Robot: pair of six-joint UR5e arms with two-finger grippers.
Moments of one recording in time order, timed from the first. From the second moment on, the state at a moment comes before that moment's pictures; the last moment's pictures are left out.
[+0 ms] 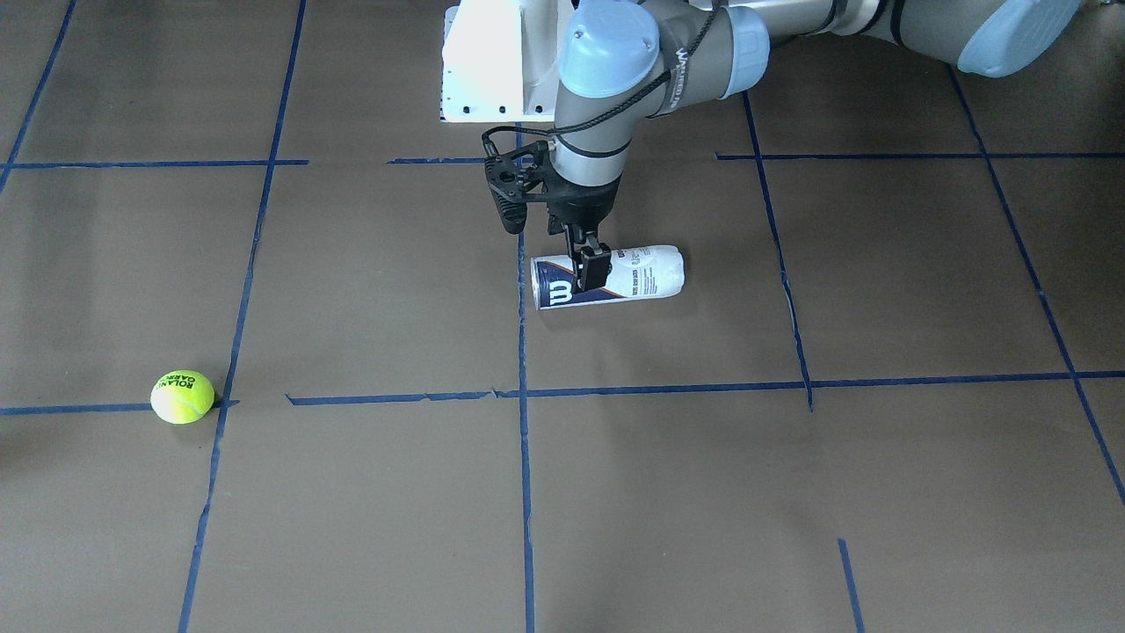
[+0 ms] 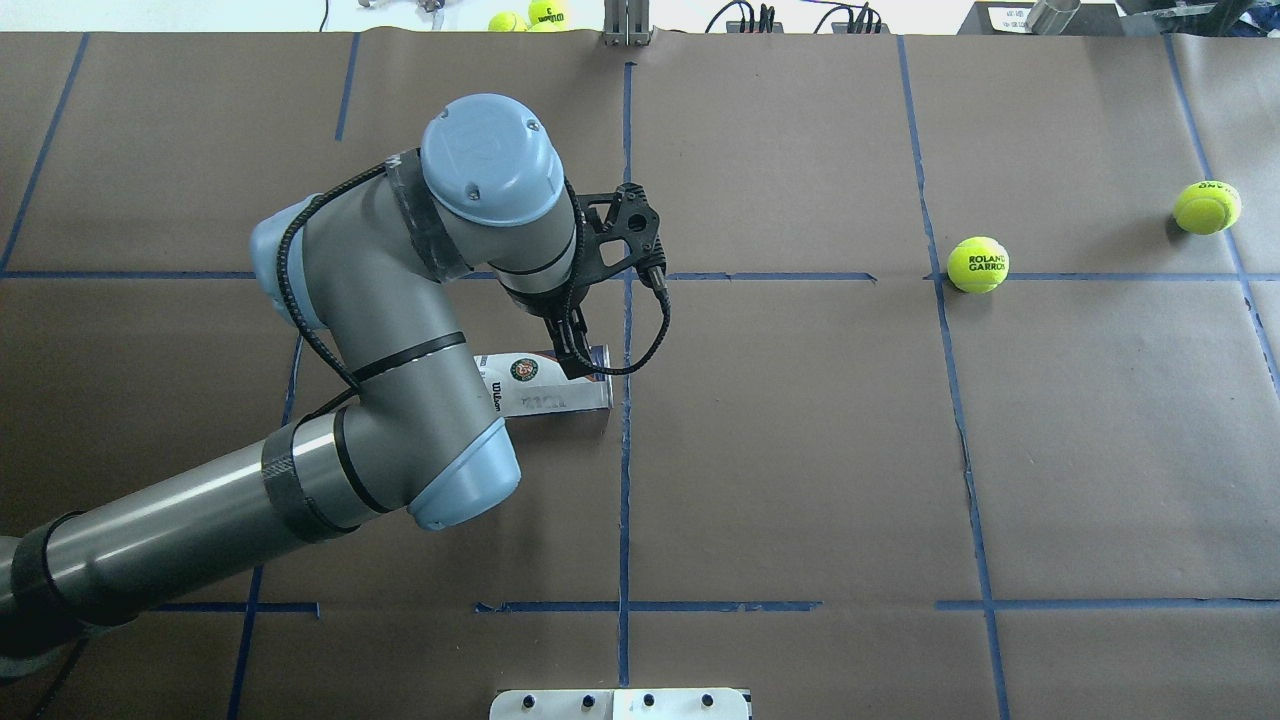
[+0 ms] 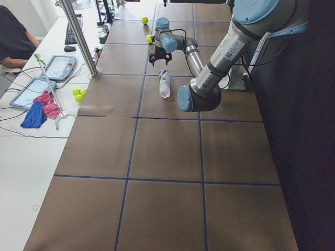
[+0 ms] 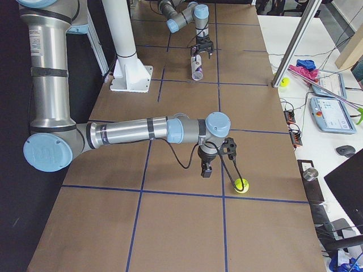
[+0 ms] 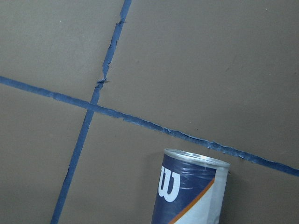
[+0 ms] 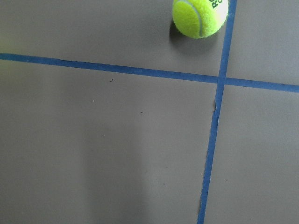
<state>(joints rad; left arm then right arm) -0.58 -2.41 -1.61 -1.51 -1.88 0.12 1.44 -1.58 1.73 -1.69 2.37 0.00</state>
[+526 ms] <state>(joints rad) -0.56 -2.57 -1.45 -1.34 -1.84 0.20 1.44 -1.58 1.73 -1.69 2.38 0.00</state>
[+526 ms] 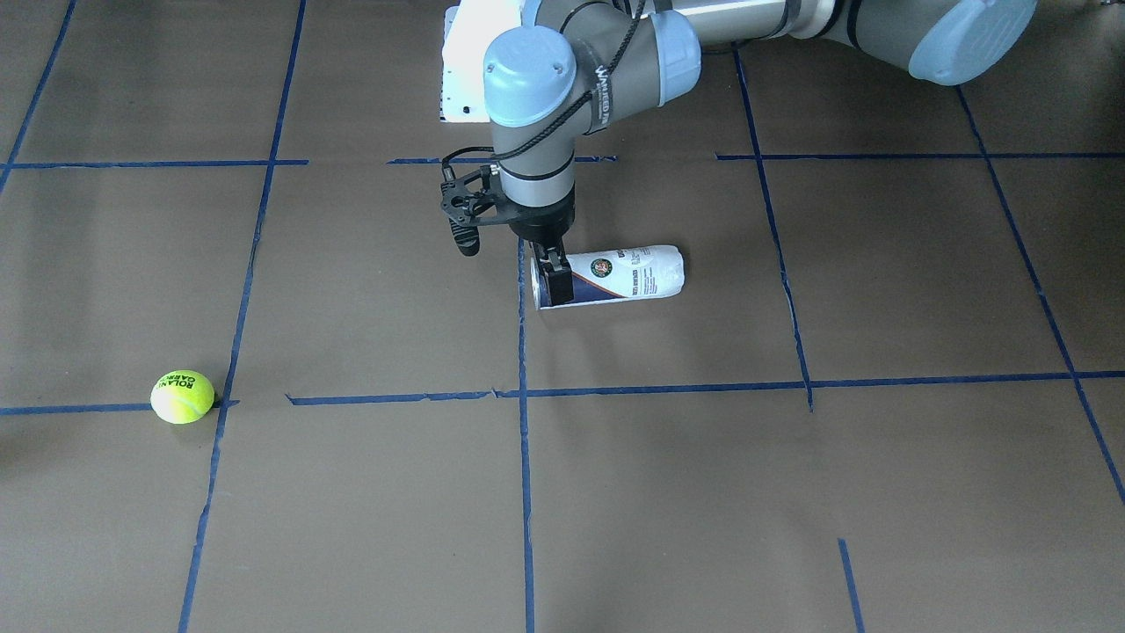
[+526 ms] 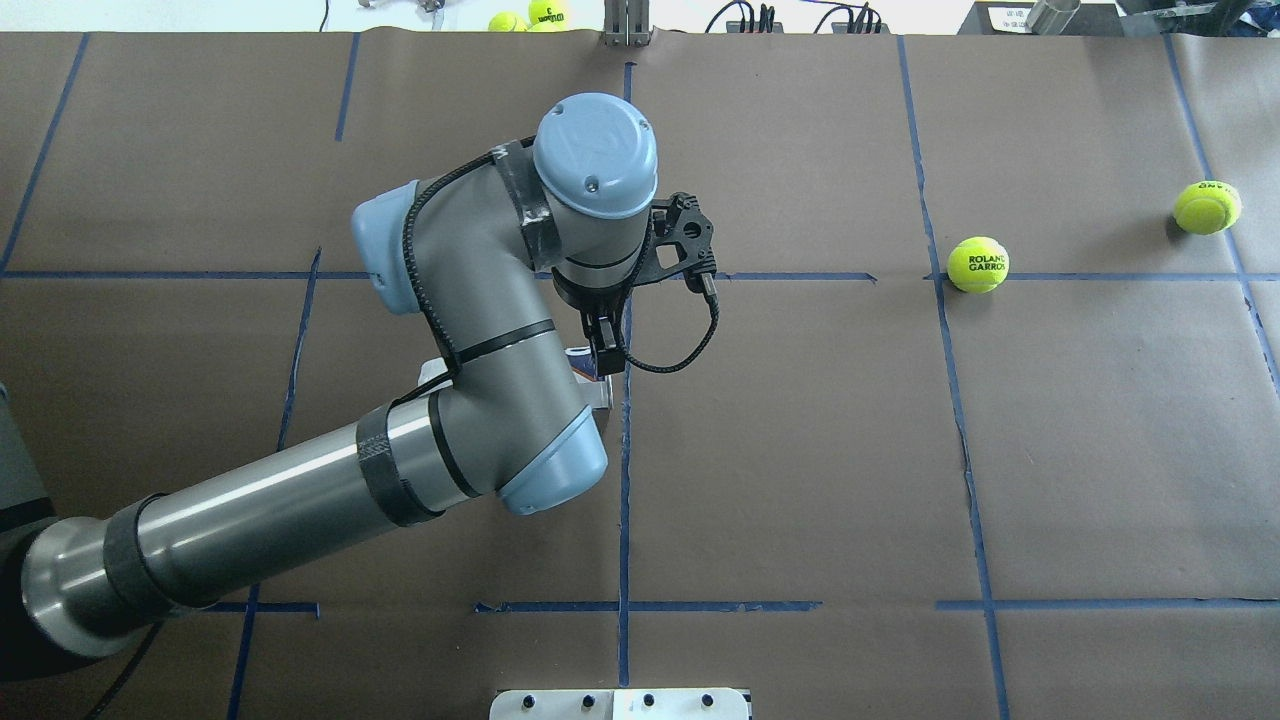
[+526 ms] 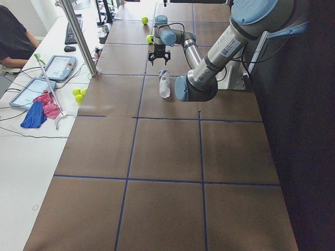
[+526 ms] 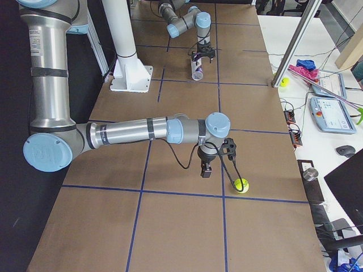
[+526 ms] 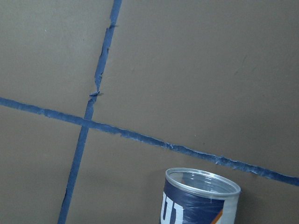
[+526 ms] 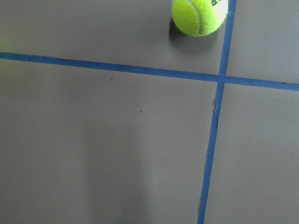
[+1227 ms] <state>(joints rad) -0.45 -2.60 -1.39 -1.23 -1.67 0.29 1.44 -1.58 1.73 -1.70 2.40 0.00</state>
